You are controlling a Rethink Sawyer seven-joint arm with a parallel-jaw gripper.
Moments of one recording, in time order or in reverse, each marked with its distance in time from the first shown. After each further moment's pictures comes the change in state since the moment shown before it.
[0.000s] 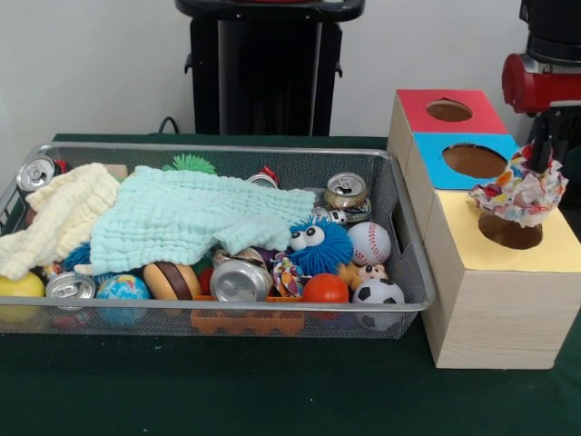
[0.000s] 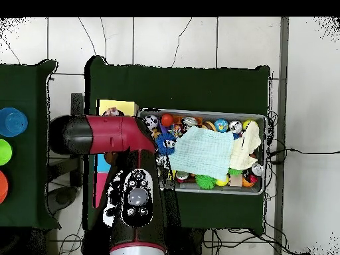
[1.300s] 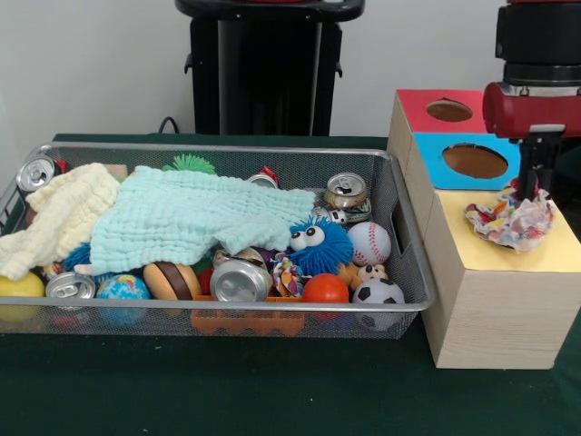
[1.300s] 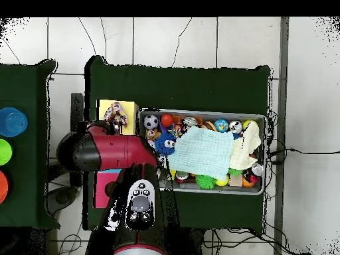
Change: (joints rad) arm 0.003 -0.001 -0.003 0.153 0.001 -0.382 0.000
